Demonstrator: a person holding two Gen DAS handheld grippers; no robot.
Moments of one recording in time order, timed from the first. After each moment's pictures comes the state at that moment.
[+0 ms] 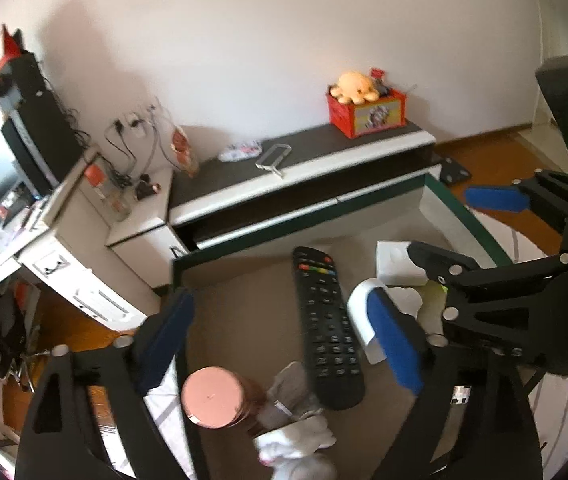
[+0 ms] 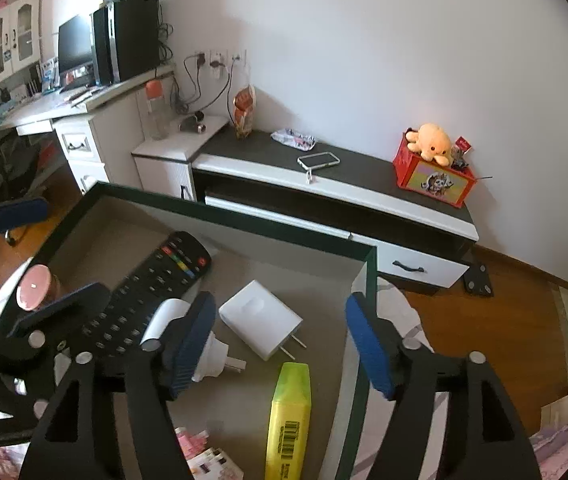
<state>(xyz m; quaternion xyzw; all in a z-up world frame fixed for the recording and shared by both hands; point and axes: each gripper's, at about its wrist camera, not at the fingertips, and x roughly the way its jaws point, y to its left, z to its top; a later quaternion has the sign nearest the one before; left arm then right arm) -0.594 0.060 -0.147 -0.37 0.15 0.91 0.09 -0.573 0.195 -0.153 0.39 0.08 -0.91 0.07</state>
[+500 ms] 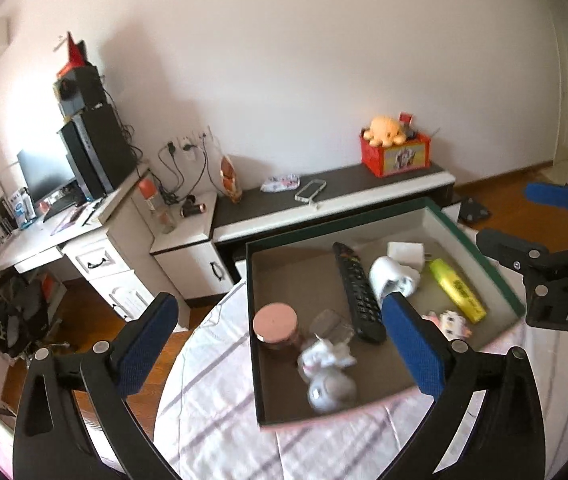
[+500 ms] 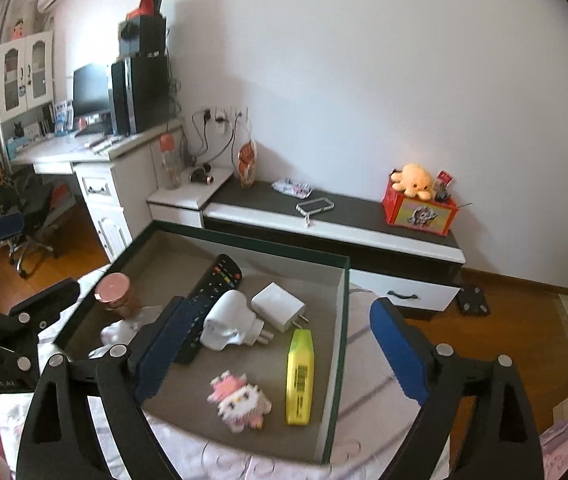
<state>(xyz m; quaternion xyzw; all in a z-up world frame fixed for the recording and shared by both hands) -0.482 0.014 -0.103 -0.29 0.12 0.95 0.04 -0.464 0.199 -0.095 0.30 0.06 -0.95 0.07</state>
